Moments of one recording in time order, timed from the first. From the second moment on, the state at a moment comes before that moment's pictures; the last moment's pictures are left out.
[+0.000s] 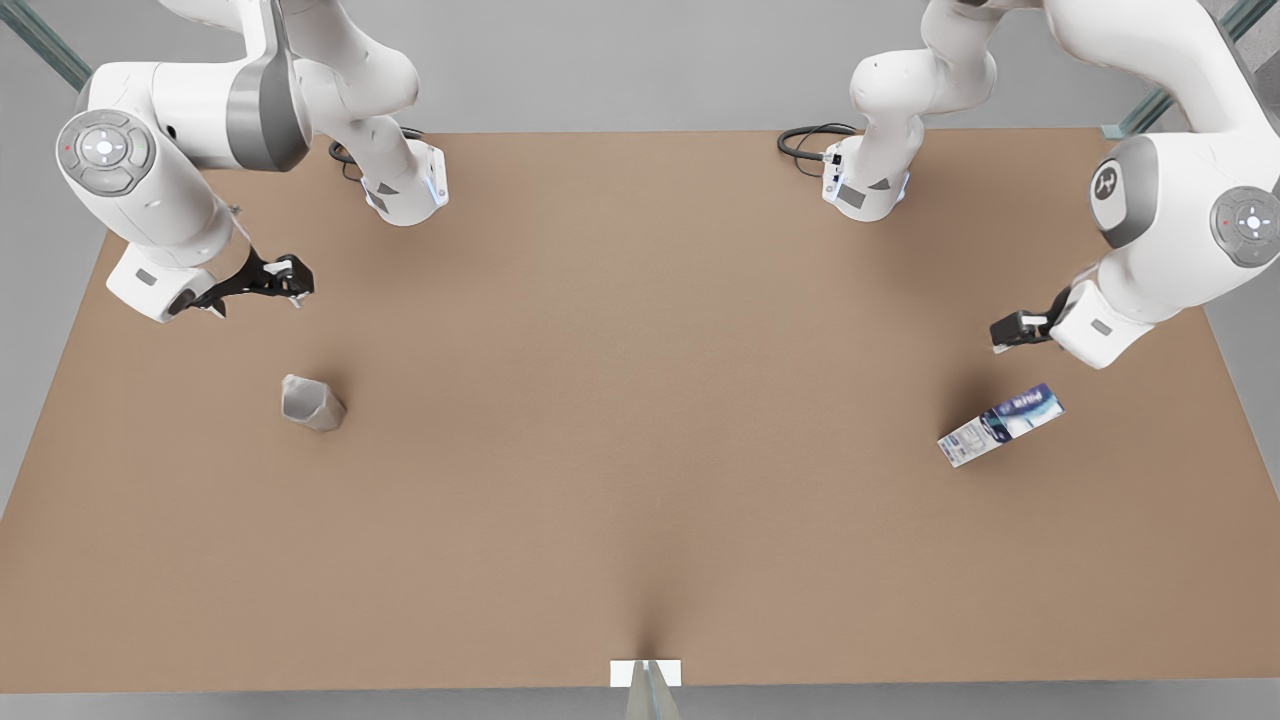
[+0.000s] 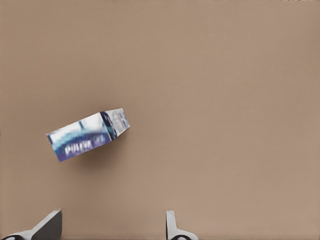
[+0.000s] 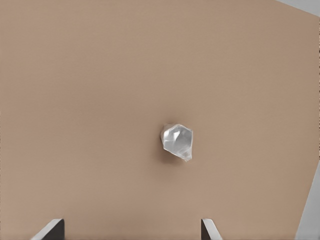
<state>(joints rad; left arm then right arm) 0.08 0.09 -0.07 -1.58 0.01 1.57 -0.03 0.18 0.00 -0.02 -1.54 -0.17 1.43 -0.08</state>
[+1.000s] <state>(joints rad) 0.07 0.15 -0.07 -1.55 0.01 1.58 -0.05 -0.26 0.35 0.09 -1.95 -0.20 2.04 -0.31</state>
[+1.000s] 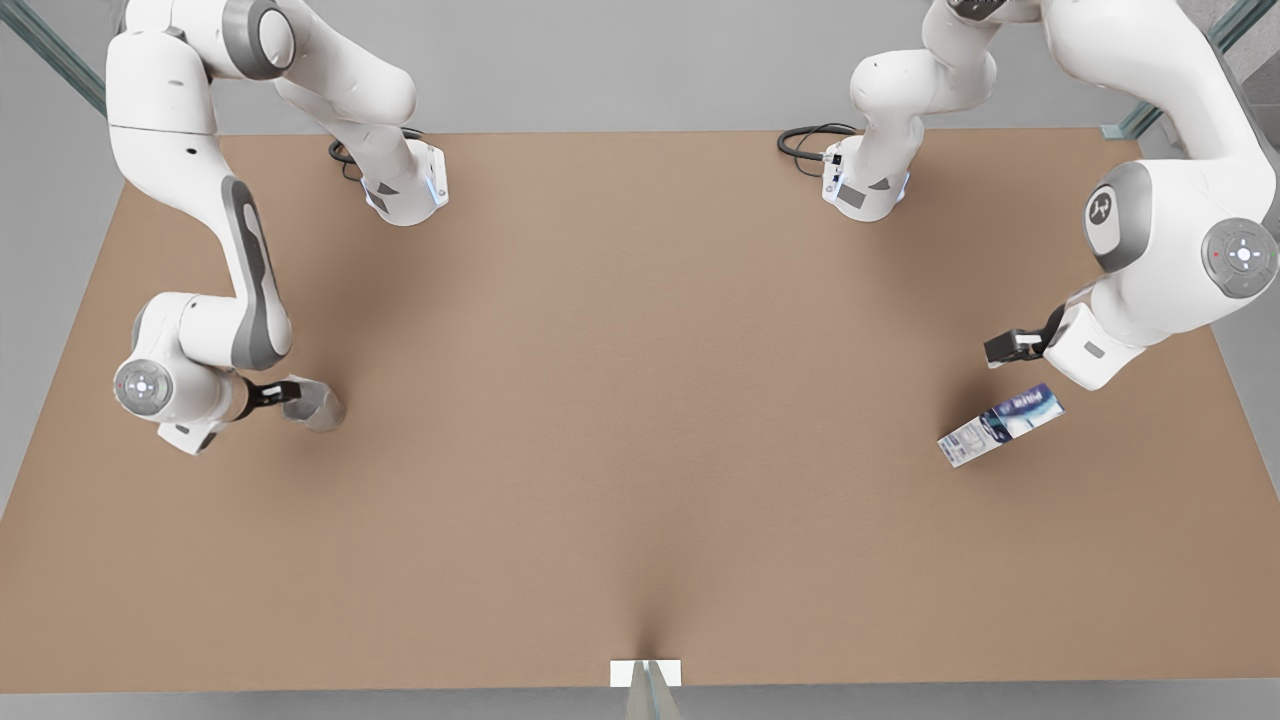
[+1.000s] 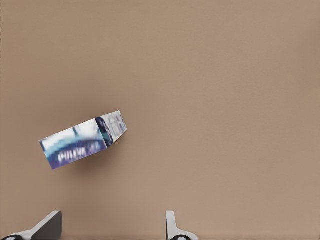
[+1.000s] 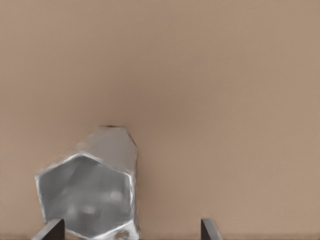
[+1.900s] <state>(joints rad) 0.06 0.18 -0.07 -1.55 0.01 1.59 -0.05 -0.29 0.48 0.09 -1.92 -0.16 2.07 -0.30</state>
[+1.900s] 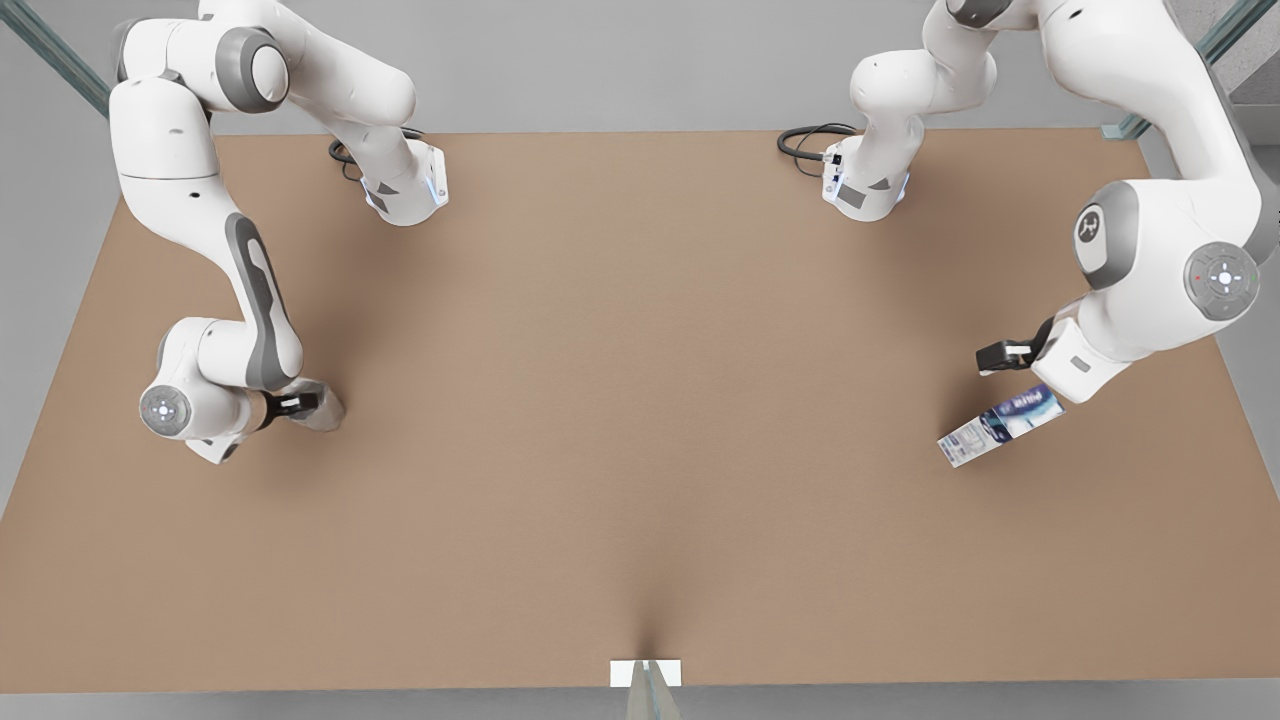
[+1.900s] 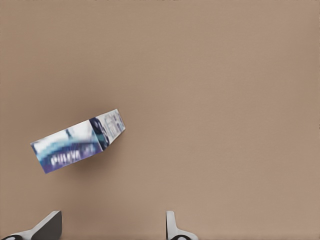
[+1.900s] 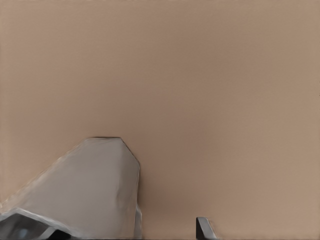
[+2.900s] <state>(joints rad) 0.06 0.19 -0.07 -1.55 0.01 1.61 -0.05 -0.25 0.51 0.19 -1.80 -0.10 2.04 -0.30</state>
